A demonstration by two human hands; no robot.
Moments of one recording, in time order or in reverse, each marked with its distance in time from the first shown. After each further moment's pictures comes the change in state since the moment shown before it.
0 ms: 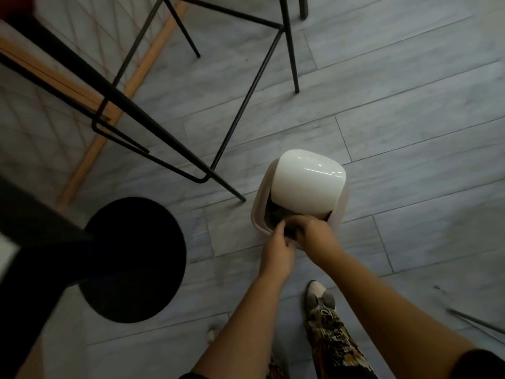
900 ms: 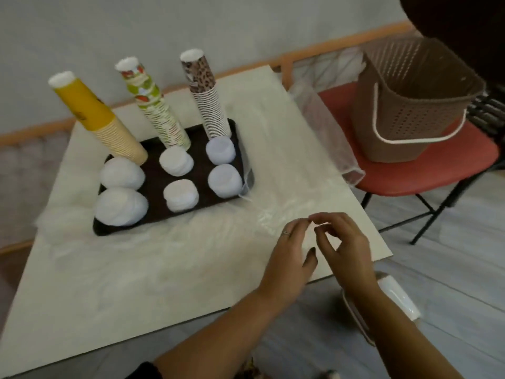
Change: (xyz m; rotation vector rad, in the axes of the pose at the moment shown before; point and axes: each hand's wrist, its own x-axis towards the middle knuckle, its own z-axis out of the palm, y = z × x) left_hand -0.394 0.048 -0.248 -0.100 0.859 0.500; right_hand -0.236 -0.379 -0.133 0.266 0.137 -0.898
